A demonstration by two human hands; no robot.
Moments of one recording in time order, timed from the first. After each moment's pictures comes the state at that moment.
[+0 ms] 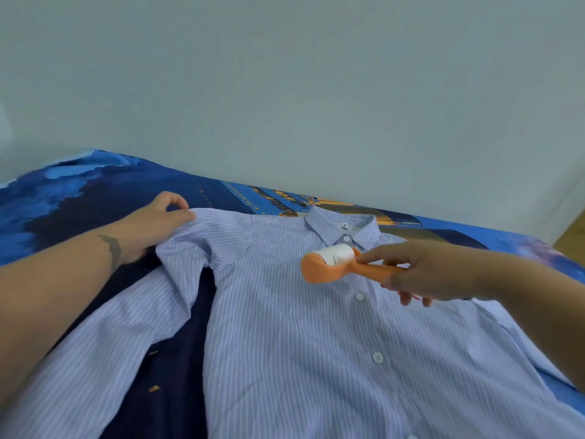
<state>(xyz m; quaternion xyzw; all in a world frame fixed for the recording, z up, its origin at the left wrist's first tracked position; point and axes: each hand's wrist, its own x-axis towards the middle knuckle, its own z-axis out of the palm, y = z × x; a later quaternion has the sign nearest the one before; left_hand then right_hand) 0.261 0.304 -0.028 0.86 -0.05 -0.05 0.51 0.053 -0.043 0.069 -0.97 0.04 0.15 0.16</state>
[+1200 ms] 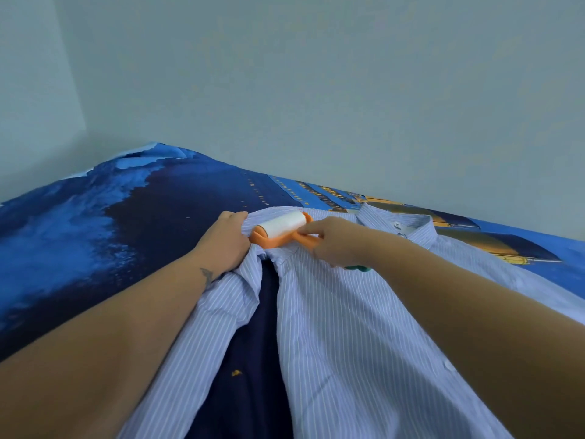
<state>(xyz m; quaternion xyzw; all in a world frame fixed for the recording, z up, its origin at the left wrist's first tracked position) 0.239 0.290 -0.060 0.94 -0.10 0.04 0.33 0.171 0.098 0.013 -0.99 -0.06 0.06 0.13</state>
